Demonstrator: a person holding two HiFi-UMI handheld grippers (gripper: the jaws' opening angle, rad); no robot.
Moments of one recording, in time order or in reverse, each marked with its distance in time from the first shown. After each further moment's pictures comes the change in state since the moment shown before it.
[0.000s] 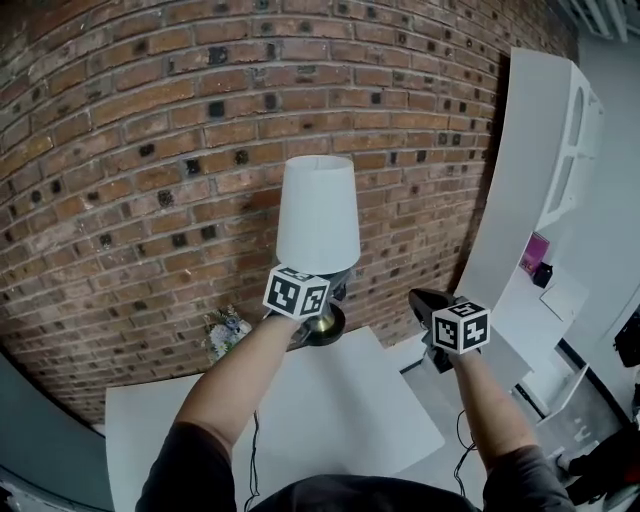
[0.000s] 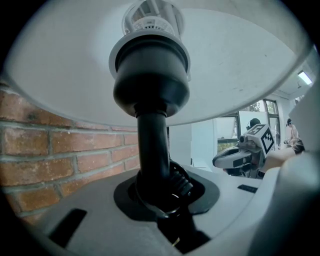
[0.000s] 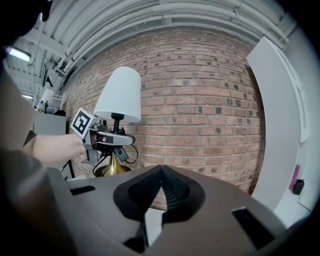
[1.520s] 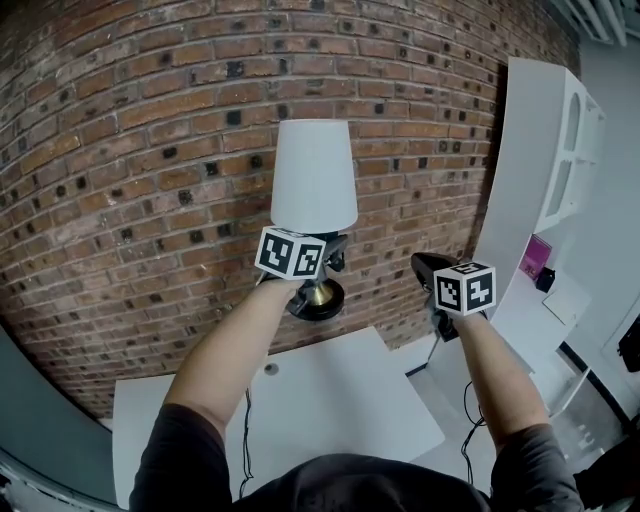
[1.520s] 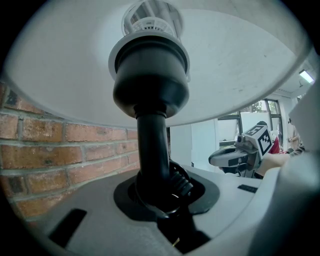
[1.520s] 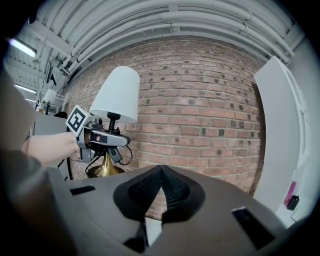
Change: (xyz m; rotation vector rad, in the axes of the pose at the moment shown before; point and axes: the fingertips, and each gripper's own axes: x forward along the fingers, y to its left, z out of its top) left arm -0.052 -0.014 0.086 0.017 -0.038 0.006; right arm -0.024 0.019 0.092 -0.064 -0.053 -0.016
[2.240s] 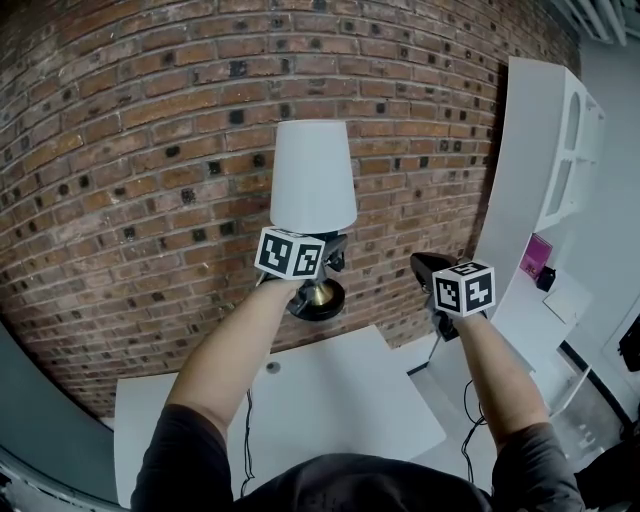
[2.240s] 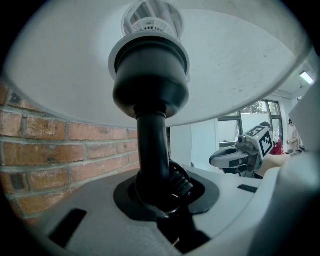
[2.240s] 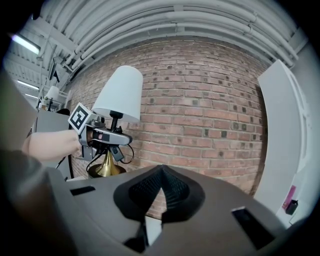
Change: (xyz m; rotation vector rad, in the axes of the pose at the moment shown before) left arm -0.006 0.000 -0.002 -0.010 -0.008 0.004; right arm -0.002 0.010 0.000 -0.036 0.004 0.013
